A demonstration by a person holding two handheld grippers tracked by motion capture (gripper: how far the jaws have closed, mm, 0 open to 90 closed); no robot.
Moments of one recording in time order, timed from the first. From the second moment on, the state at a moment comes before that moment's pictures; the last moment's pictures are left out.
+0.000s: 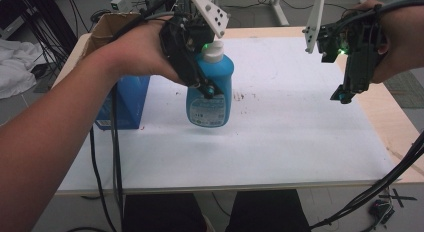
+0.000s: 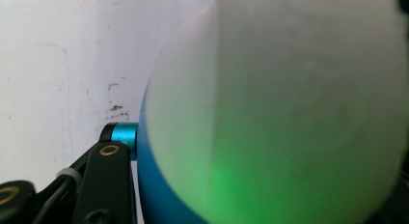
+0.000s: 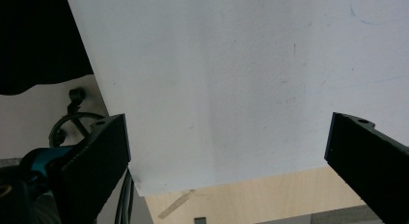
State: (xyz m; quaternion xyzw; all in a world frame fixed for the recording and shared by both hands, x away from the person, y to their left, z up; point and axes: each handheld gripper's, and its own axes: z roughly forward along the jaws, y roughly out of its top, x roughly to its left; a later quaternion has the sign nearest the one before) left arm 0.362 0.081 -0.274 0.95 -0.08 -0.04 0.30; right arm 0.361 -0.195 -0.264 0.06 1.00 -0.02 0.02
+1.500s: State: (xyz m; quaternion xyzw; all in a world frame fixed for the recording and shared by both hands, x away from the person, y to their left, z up) left arm 0.356 0.079 -0.332 0.93 -0.18 -0.08 0.32; right arm 0.361 -0.193 -0.274 0.05 1.00 -0.03 0.01
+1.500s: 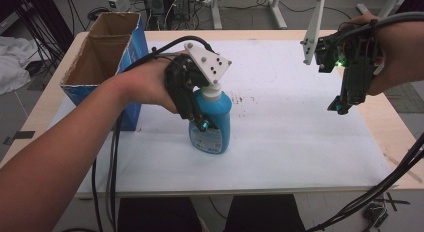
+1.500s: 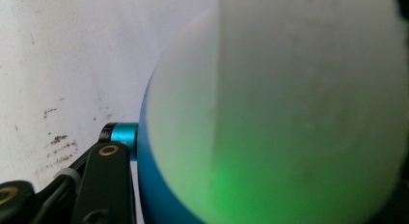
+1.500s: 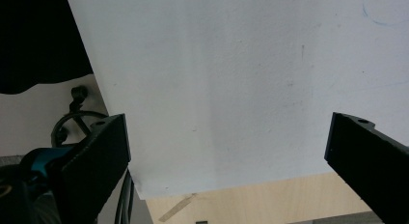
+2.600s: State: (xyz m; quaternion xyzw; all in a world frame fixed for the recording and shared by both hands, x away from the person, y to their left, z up) left arm 0.354 0.087 -0.323 0.94 -0.14 -0.07 0.31; right arm 0.362 -0.190 -0.279 0.05 1.00 -0.03 0.01
